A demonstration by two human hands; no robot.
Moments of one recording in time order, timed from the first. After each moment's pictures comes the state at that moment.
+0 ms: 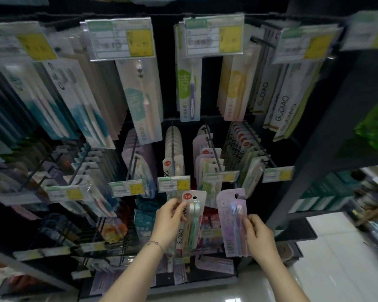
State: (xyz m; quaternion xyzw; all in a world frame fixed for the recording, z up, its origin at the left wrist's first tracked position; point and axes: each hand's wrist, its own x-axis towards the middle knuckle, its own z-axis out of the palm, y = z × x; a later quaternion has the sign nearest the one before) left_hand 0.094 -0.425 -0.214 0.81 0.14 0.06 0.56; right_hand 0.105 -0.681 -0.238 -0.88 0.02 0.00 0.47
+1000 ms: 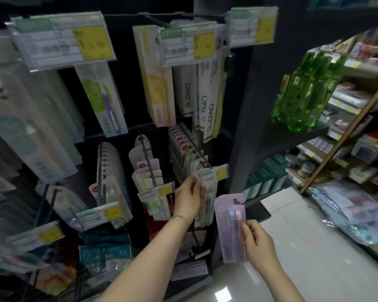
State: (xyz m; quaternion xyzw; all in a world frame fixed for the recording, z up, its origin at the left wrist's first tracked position) left_hand 0.200 -0.600 -0.183 0.82 0.02 0.02 0.58; right_hand 0.093 -0.789 -0.252 -0.87 0.14 -0.06 0.48
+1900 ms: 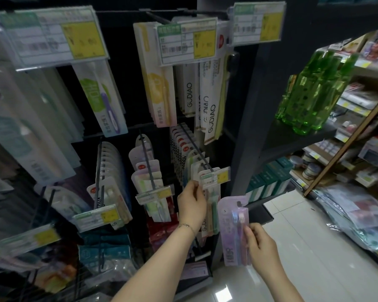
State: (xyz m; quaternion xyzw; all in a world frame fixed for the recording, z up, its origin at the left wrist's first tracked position) left_hand 0.193 -0.618 -0.191 0.78 0.07 0.08 0.61; right_hand 0.099 -0.795 -0.249 -0.86 0.14 -0.04 0.49
